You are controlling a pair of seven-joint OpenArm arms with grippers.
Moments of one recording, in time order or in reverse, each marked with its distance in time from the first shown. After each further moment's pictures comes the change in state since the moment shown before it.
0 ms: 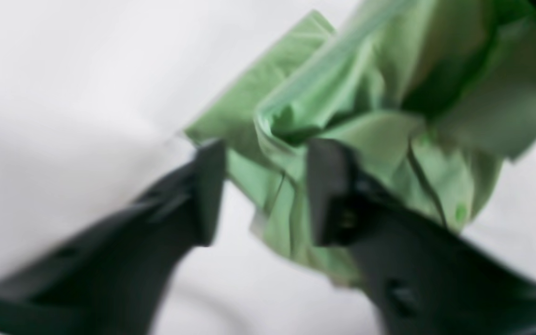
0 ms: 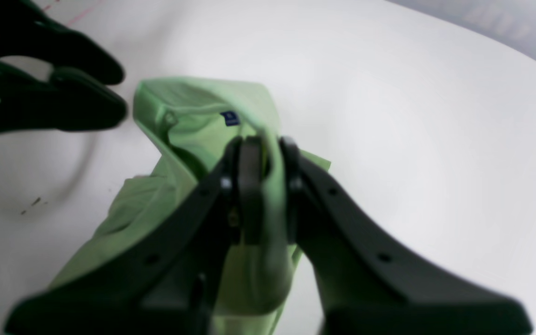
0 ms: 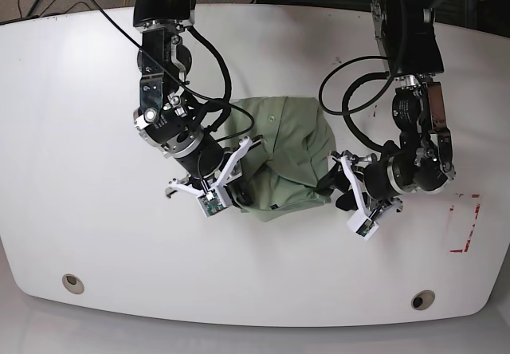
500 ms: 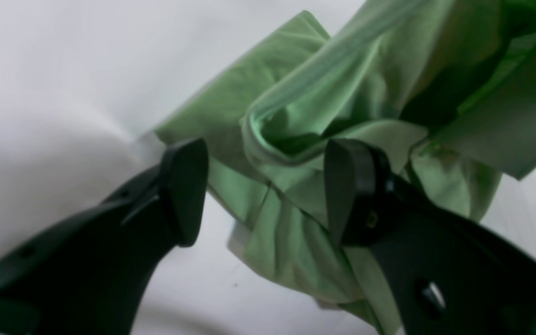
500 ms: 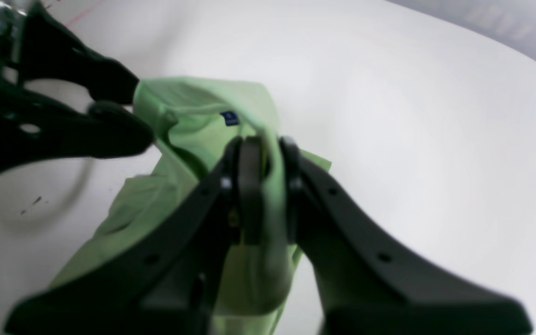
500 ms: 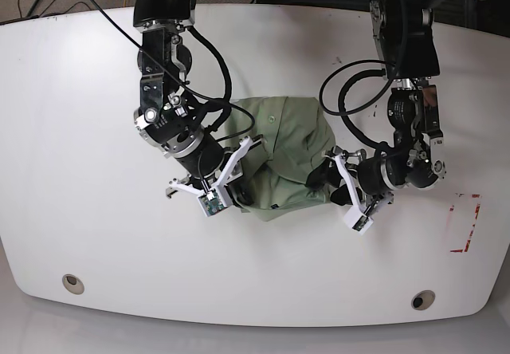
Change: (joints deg) left arm -0.3 0.4 0.3 -7.8 -0.1 0.0 -3.6; right arm 0.0 0.0 0.0 0.0 0.0 0.0 0.0
